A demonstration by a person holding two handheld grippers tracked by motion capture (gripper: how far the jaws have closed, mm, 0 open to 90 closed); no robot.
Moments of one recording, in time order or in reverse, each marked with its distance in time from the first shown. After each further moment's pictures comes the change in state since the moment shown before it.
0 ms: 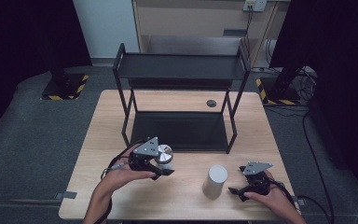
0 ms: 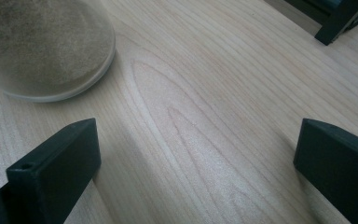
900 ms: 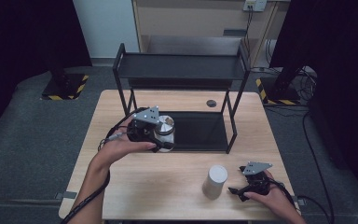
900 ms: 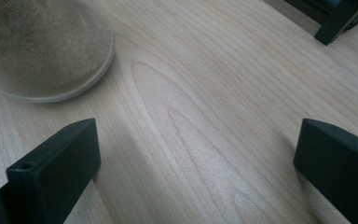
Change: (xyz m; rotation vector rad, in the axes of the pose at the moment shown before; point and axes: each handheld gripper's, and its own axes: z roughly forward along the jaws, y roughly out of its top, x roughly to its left) left arm 0.037 0.076 -0.040 0.003 0.014 0.005; right arm 0.001 0.000 0.000 0.001 -0.003 0.003
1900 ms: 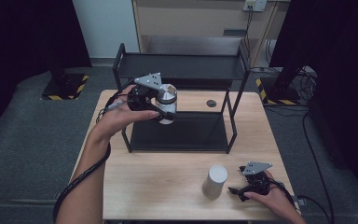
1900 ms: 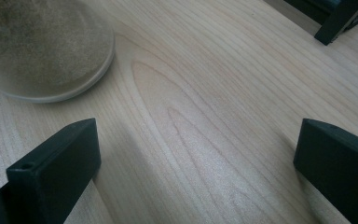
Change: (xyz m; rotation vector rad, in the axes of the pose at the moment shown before) left arm 0.028 0.073 -0.028 0.021 0.063 0.016; right arm 0.000 0.000 0.000 -0.002 0.000 -0.003
